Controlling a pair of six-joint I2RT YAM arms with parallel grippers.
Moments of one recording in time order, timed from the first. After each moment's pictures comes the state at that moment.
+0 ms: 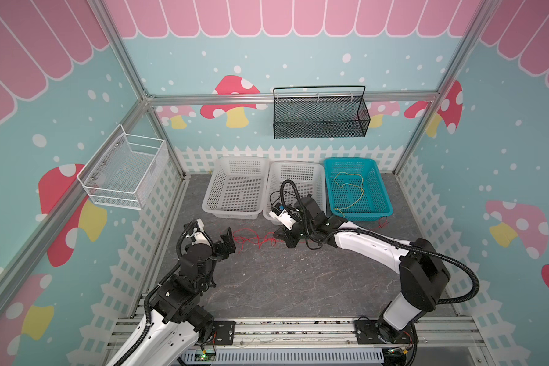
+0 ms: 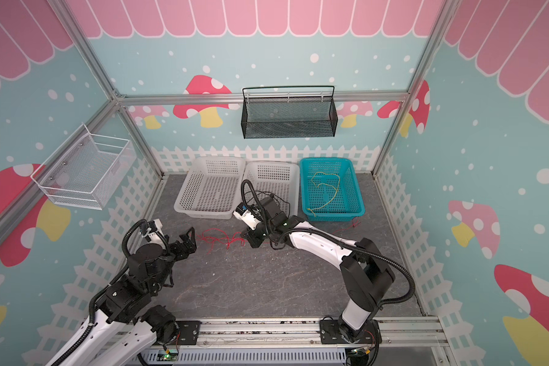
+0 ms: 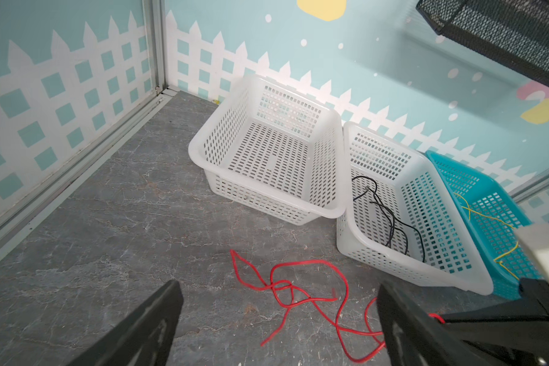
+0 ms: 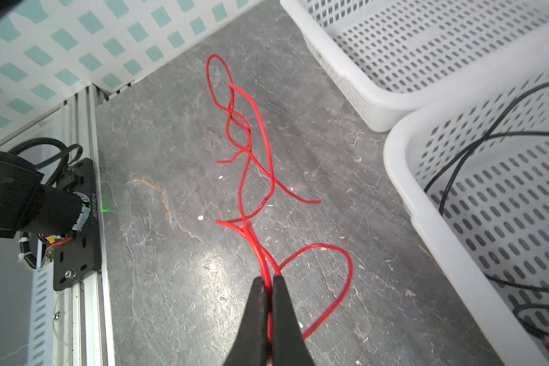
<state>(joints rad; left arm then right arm) -0.52 0.51 0.58 -0.44 -0.48 -0.52 0.77 1.67 1.20 -0.28 -0.40 -0.06</state>
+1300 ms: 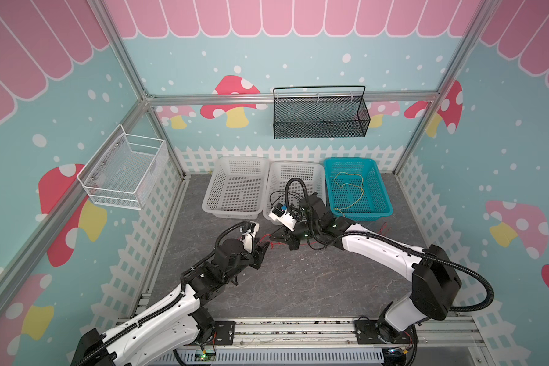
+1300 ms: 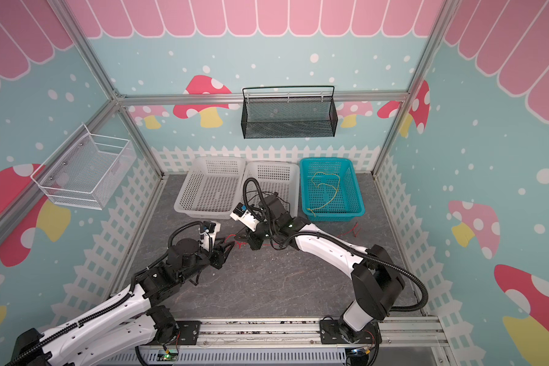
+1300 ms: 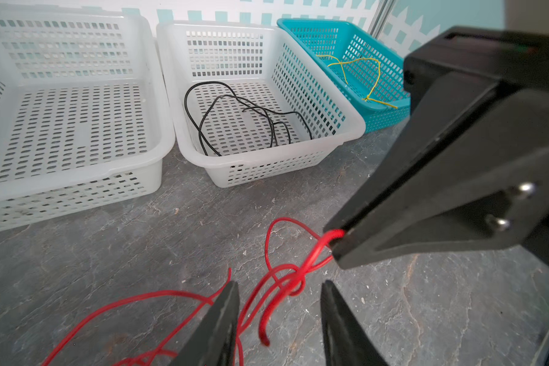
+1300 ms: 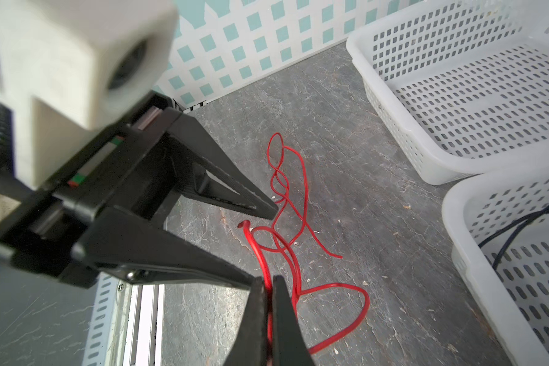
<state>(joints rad) -0.72 0.83 0.51 -0.10 -0.12 -0.25 0.77 1.57 1.18 -0.23 -0.60 -0.11</state>
